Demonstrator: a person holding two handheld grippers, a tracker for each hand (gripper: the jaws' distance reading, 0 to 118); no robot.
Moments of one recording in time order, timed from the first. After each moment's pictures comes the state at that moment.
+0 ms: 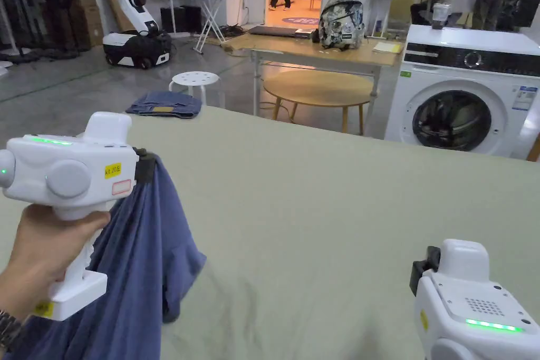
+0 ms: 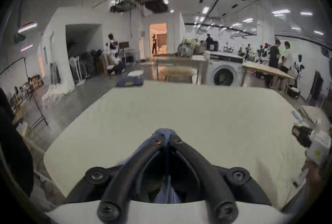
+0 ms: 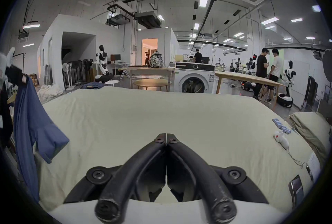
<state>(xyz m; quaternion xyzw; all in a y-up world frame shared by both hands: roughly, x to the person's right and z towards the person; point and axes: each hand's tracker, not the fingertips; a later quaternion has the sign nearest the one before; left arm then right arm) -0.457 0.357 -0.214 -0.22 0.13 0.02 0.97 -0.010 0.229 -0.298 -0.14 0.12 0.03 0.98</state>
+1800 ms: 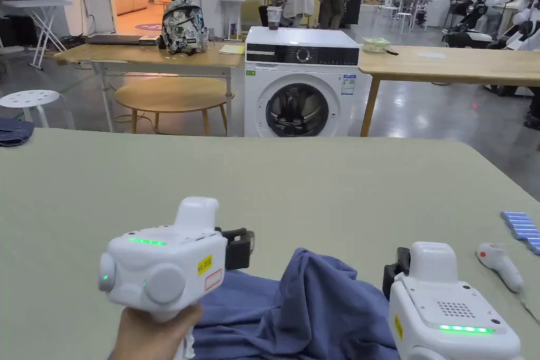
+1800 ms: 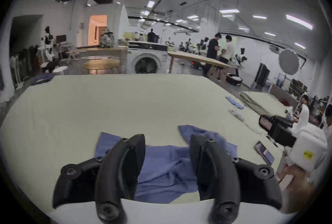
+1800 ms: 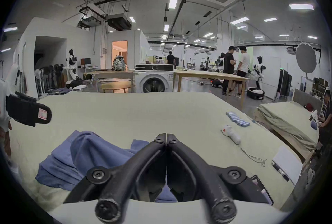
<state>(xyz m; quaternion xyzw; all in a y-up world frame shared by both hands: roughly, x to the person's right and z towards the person) -0.152 0.271 -0.284 -0.24 -0.12 0.06 0.96 0.161 0.238 -0.261 -0.14 -0.01 0.02 0.99</state>
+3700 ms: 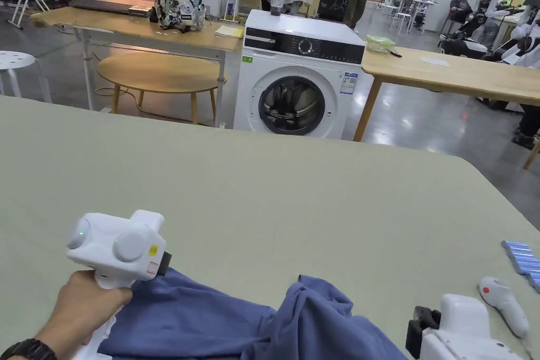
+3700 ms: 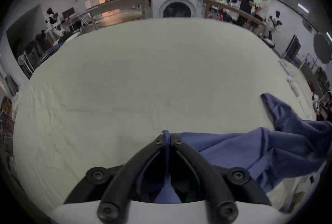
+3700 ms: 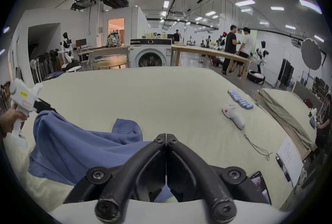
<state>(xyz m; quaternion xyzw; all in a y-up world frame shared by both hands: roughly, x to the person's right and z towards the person) -0.236 0.179 -0.452 -0.45 -0.04 0.01 0.89 0.210 0.211 -0.325 -0.26 -0.02 0.01 0.96</state>
